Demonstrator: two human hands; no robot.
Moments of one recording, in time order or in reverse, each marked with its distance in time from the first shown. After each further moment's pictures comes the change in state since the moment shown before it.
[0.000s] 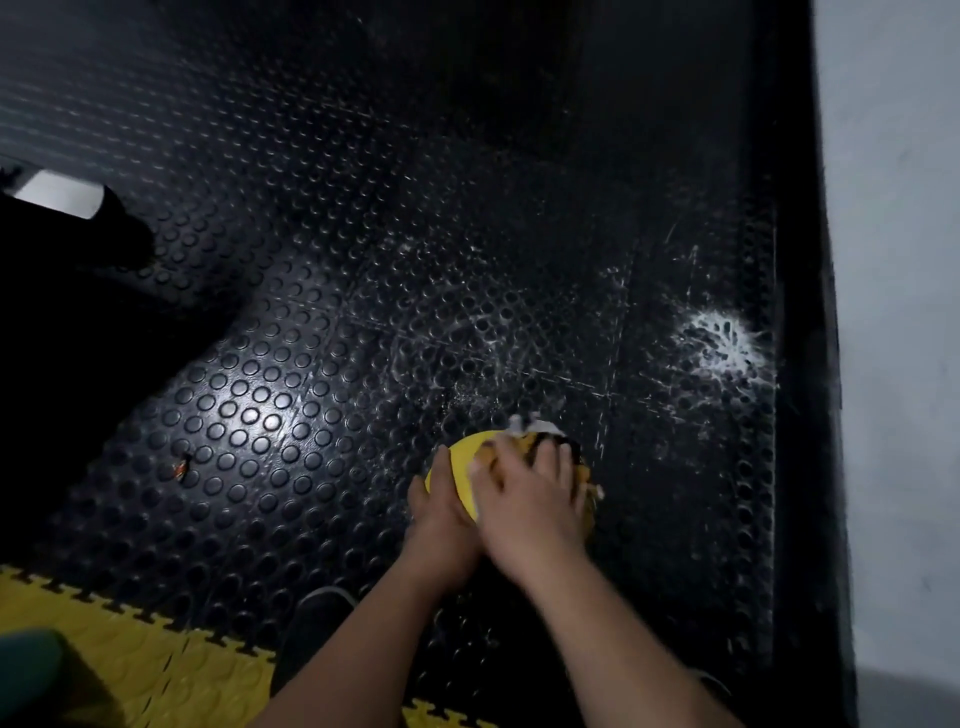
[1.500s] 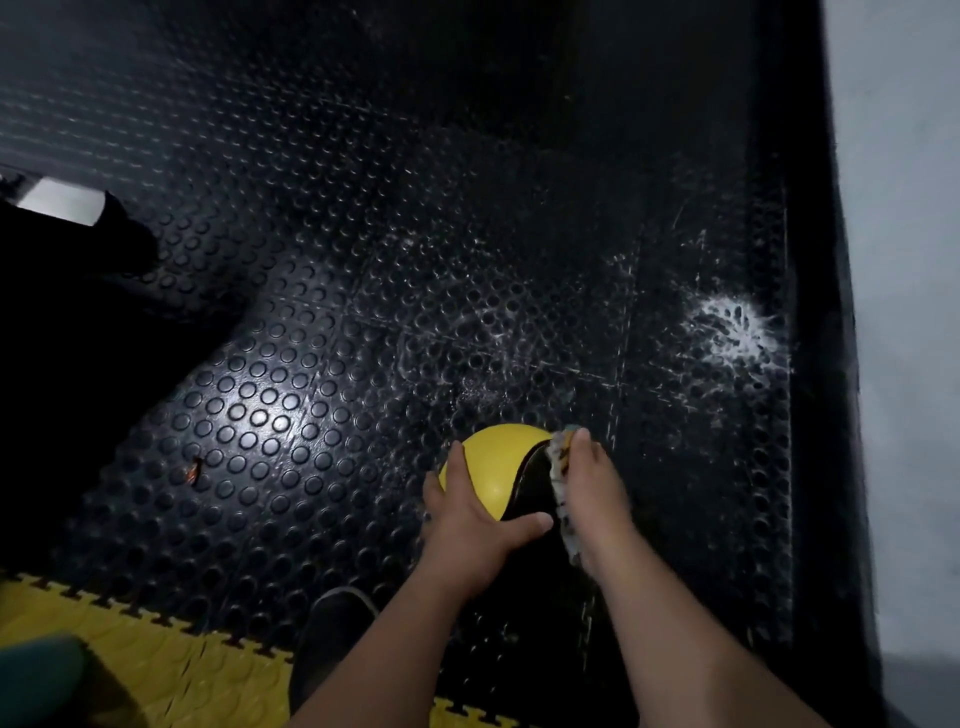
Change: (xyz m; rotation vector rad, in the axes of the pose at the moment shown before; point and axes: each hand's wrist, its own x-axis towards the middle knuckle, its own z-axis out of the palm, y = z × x) left_hand -0.003 -0.001 0.008 0.042 0.023 0.034; right_hand 0.034 0.041 0.000 0.706 0.142 0.350
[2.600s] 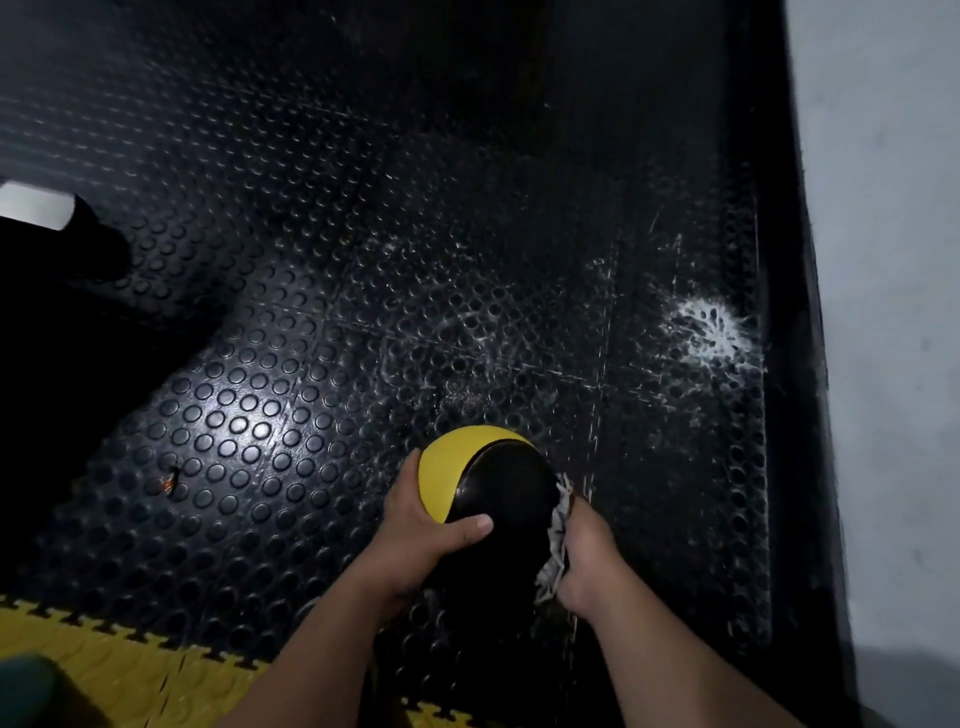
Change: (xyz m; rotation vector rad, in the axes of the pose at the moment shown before) left_hand 0.008 -0.025 -0.035 -0.271 -0.126 -0.014; right_hand -0.003 0.040 -0.003 0.599 -0.225 0.414
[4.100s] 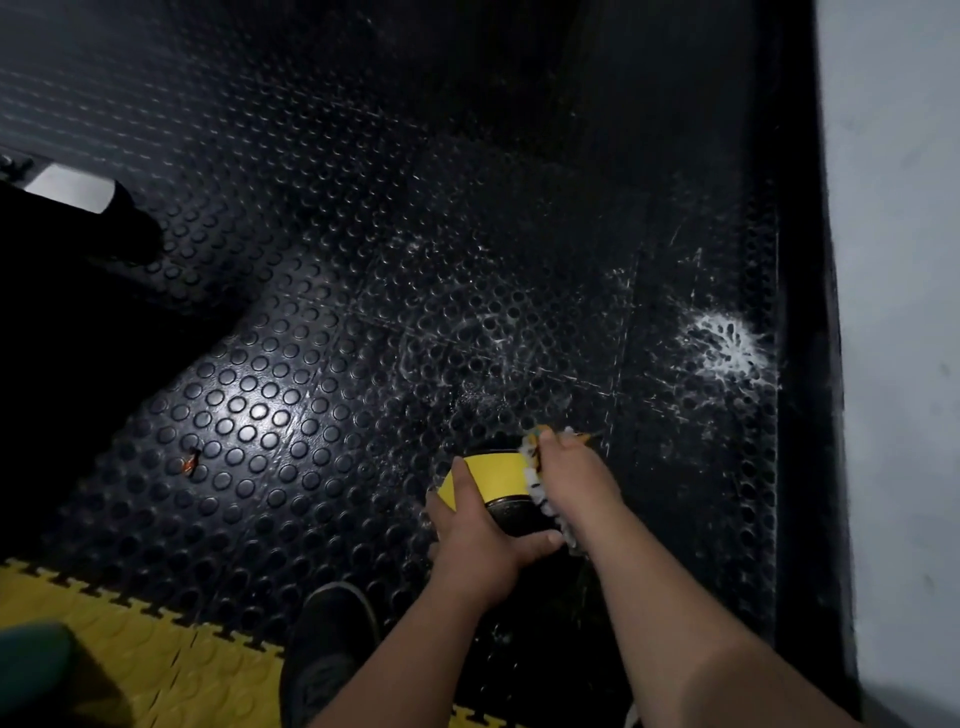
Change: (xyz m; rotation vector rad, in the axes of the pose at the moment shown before) left_hand -0.012 0.004 0.057 0.251 0.139 -0.080; right_hand -0.012 -0.050 0.040 -1.248 0.196 -0.503
